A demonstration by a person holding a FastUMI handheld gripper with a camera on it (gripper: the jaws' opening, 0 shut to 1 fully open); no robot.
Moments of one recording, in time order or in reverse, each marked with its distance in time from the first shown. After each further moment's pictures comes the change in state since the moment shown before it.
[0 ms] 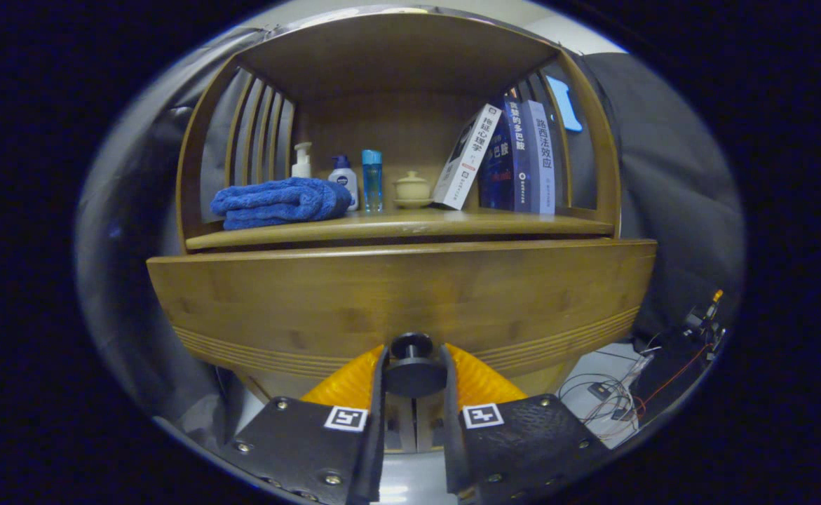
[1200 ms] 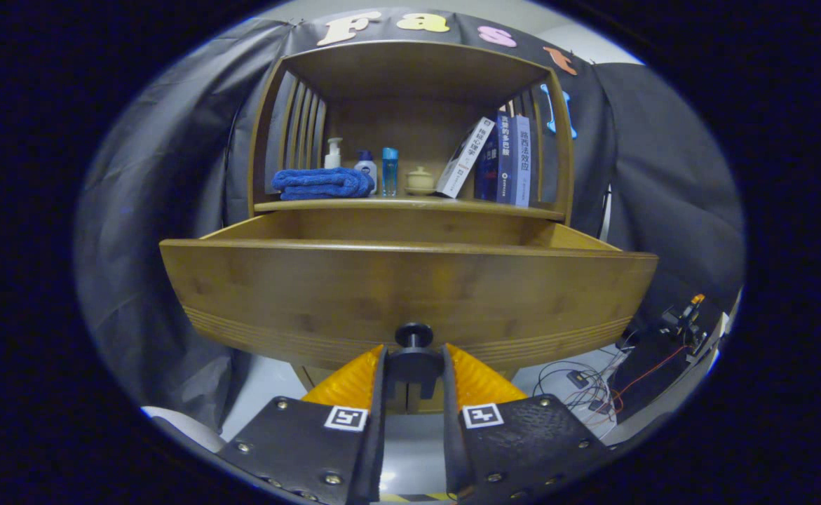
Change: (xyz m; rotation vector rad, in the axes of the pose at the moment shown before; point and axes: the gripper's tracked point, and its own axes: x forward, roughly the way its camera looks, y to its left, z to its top) arm -0.102 -0.010 -0.033 -0.075 0.049 0.011
